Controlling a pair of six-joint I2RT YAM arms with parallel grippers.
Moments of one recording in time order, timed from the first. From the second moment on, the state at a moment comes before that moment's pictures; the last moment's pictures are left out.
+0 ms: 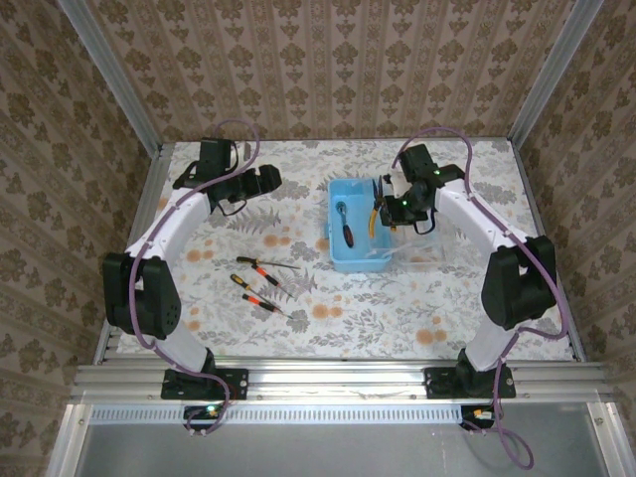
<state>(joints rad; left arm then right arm) -0.24 1.64 1.36 -0.50 0.34 -0.41 0.27 1.72 1.45 -0.90 -0.24 0.15</state>
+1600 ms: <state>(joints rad) -0.32 1.40 0.83 -0.60 0.07 -0.57 0.37 1.66 1.47 -0.82 -0.22 0.08</state>
